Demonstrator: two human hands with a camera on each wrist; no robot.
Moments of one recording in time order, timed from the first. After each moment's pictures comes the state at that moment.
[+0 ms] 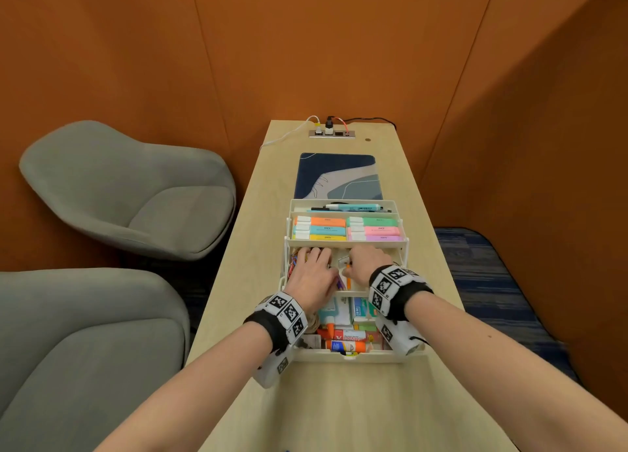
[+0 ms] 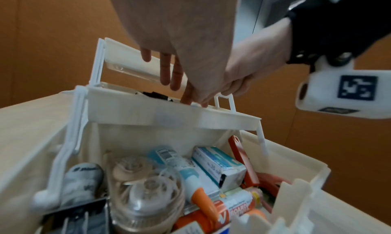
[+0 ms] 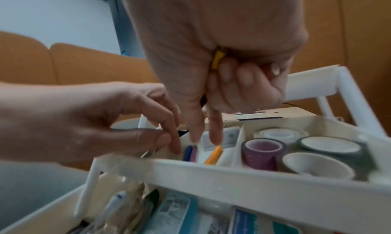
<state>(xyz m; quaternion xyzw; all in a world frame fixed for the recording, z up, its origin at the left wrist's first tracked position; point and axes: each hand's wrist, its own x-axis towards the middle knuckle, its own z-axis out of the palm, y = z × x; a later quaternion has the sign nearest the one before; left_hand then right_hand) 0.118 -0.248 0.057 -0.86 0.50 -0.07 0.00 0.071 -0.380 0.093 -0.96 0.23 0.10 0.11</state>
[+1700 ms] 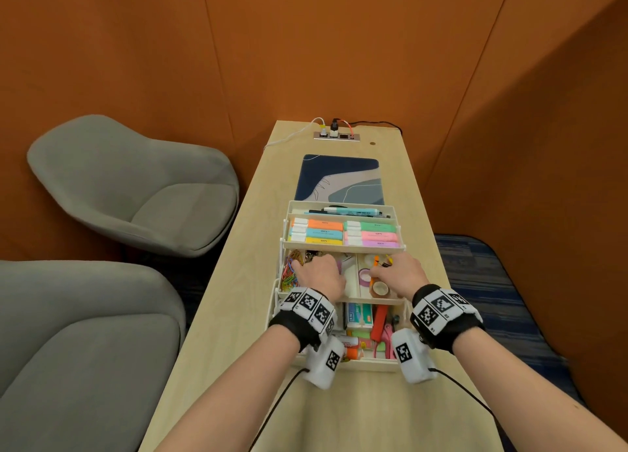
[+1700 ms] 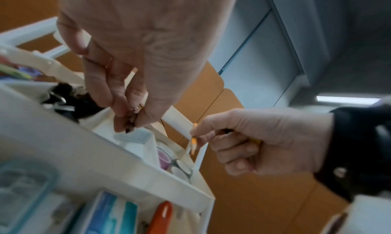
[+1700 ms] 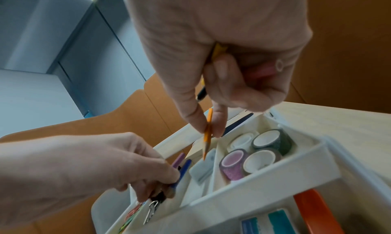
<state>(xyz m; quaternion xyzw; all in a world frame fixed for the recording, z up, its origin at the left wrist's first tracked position) 0.101 -0.300 0.080 -0.97 0.22 0.10 -0.07 0.026 -0.427 0.101 -0.88 0.32 0.01 0.35</state>
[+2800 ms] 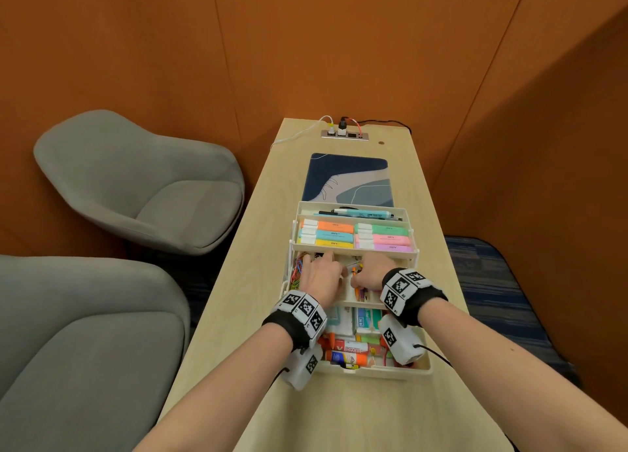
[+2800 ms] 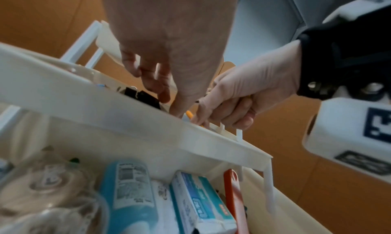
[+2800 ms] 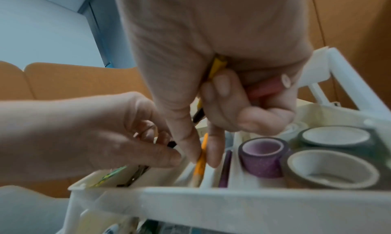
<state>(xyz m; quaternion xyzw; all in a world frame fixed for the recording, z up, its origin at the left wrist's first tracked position) 0.127 -0.279 0.055 -0.92 0.37 0.05 -0.08 0.085 -0.398 0.093 -0.93 0.25 0.19 0.19</state>
